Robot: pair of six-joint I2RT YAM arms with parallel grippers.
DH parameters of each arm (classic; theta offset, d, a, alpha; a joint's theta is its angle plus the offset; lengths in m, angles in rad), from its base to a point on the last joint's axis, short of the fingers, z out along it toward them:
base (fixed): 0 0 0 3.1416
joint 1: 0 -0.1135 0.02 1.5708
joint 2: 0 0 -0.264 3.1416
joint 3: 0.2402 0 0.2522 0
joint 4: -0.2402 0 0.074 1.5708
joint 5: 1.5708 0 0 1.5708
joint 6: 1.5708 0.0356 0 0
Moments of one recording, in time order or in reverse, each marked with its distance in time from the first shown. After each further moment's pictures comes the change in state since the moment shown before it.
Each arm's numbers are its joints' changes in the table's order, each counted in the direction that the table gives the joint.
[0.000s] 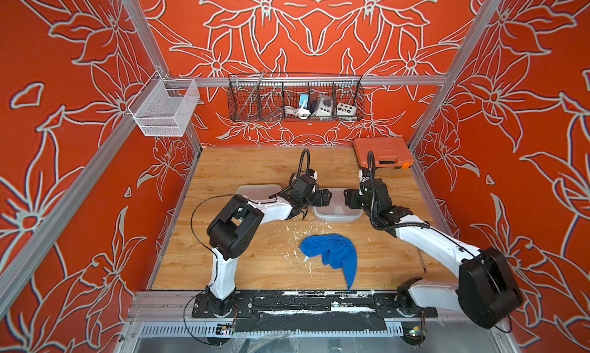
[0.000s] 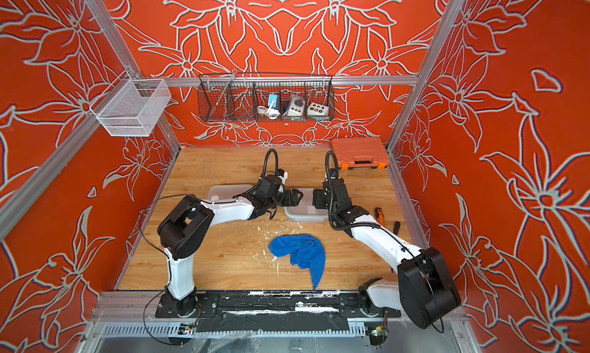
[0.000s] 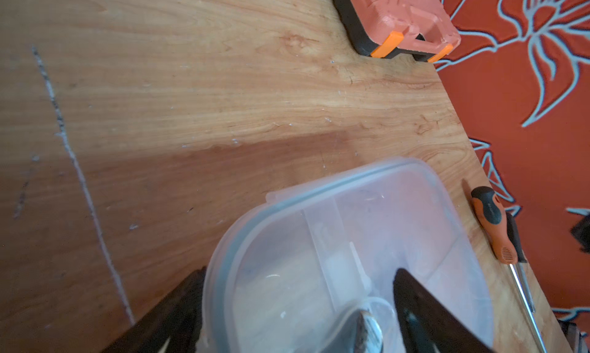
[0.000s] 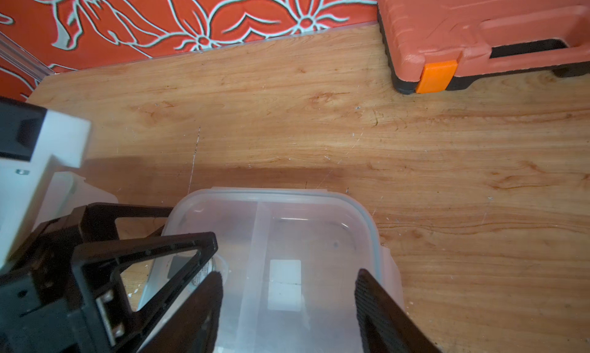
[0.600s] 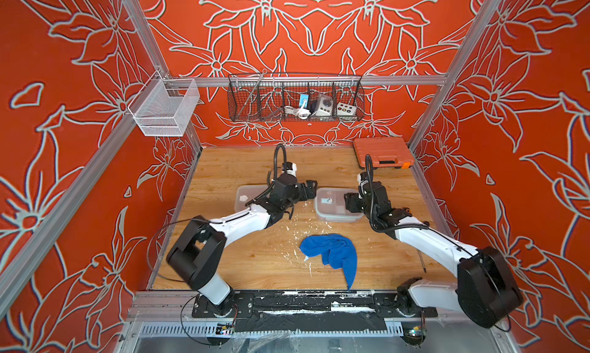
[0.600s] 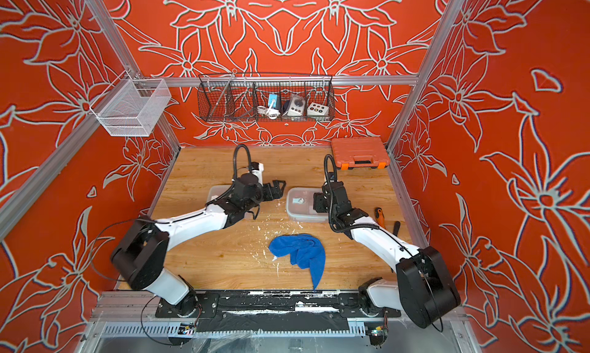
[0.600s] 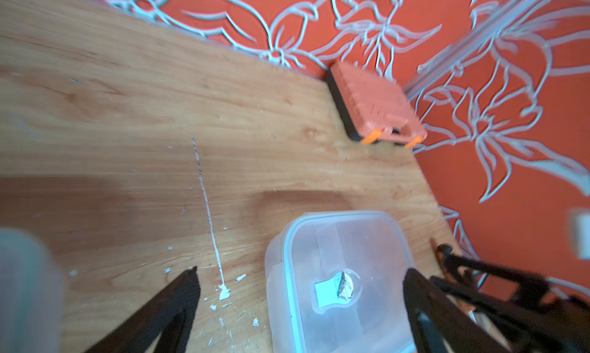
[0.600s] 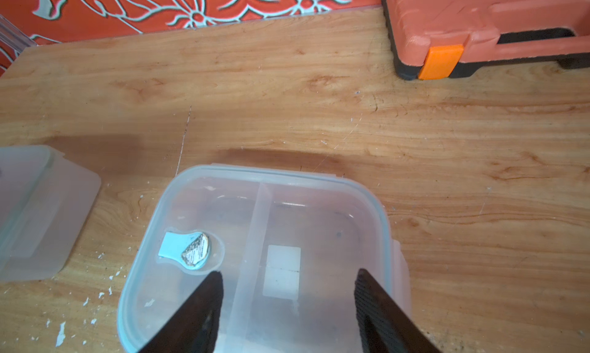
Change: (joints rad) left arm -0.056 -0.446 -0.300 0.058 -0.167 -0.096; right arm 0.000 0.002 -0.047 0.009 -0.016 -0.035
